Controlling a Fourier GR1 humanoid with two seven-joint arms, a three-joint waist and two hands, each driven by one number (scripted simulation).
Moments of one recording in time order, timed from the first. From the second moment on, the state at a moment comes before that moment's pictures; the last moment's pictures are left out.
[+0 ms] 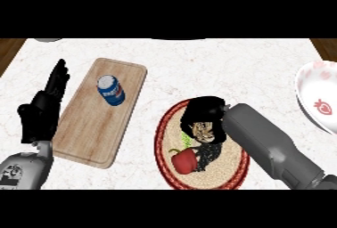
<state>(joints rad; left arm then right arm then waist) -0.21 0.33 -0.06 -1.59 -0.06 0.23 0.17 -0.86 -0.25 0.82 -0.70 0.61 0.28 -0.77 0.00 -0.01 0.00</state>
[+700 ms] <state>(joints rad) -0.17 0.34 -0.03 -1.58 -0.06 0.24 0.18 -0.90 -0.06 0.38 -0.61 0.40 -0.19 0.17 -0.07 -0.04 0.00</state>
